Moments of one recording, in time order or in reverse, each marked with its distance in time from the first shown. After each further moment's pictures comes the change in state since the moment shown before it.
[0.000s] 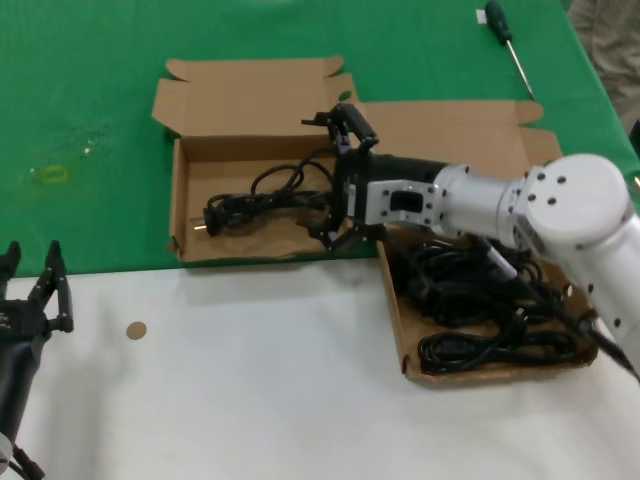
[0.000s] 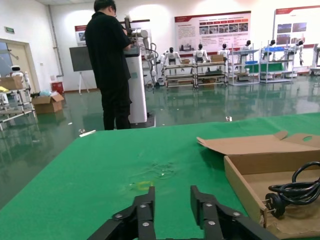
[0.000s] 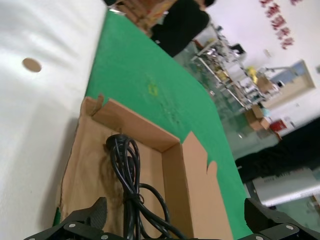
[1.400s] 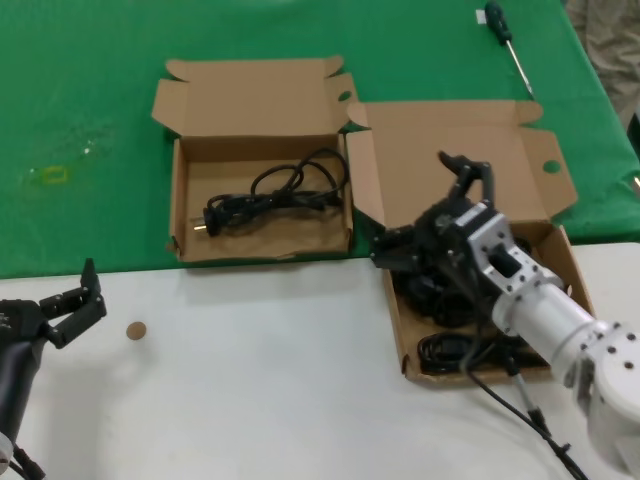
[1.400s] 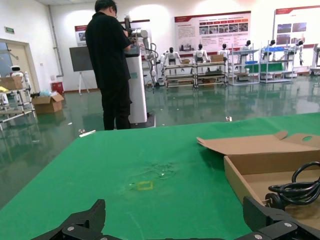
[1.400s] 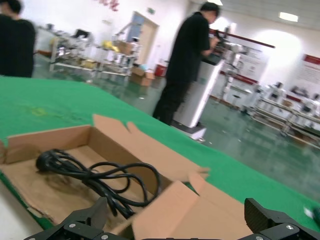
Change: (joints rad) left arm 0.000 0.000 0.000 0.000 0.000 0.000 0.000; right arm -0.537 0.002 0.267 0.403 0.201 0.409 0.382
